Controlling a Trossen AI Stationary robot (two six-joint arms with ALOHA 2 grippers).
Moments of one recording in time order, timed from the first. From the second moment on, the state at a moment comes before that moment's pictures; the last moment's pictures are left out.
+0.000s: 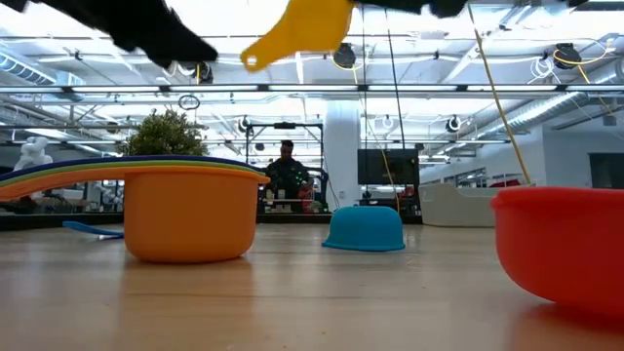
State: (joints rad) left arm -0.38 1.06 0.60 0.05 -0.43 -0.03; right arm 0.38 1.36 0.69 0.64 0.64 -0.60
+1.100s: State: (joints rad) left arm -0.74 1.25 0.60 0.37 -0.79 0.06; right arm 0.64 1.35 0.69 0.79 0.78 -0.61
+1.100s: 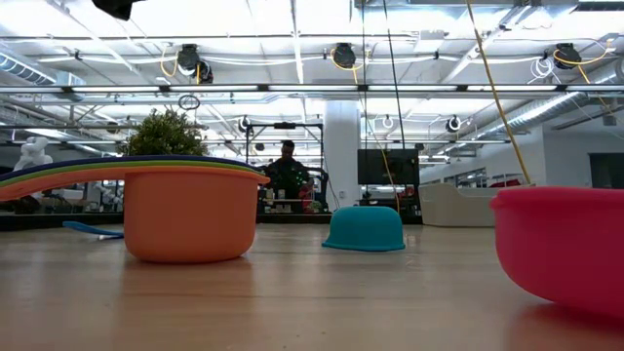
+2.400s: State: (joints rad) left arm -0.75 1.25 0.60 0.55 -0.93 0.19; right arm 0.46 1.52 0.69 1.12 0.49 -0.35
